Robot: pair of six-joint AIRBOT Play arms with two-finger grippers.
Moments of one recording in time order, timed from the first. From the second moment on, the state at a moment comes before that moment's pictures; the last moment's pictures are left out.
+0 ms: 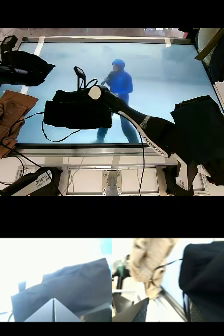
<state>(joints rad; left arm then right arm) 0.19 -1.16 1.40 1.20 -1.24 -1.25 0.85 -1.99 1.96 -0.74 0.67 1.77</state>
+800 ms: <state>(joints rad) 0.22 -1.15 1.40 1.20 -1.26 -1.25 0.38 -1.86 1.67 -1.00 1.19 1.54</state>
